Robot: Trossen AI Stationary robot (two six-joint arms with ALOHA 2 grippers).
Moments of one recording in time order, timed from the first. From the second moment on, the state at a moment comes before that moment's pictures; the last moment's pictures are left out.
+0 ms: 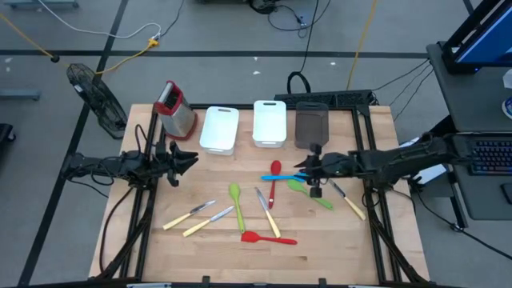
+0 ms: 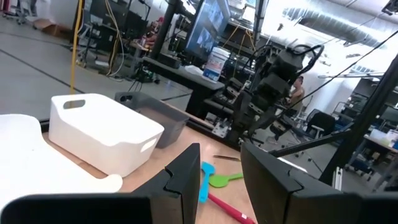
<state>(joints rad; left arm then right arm) -0.10 0.04 0.02 0.14 -0.34 -0.36 0.09 1.08 0.63 -0.15 0.20 -0.08</state>
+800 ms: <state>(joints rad) -0.10 0.04 0.02 0.09 -0.34 -0.36 -0.02 1.49 0.80 -0.25 0.05 -0.19</state>
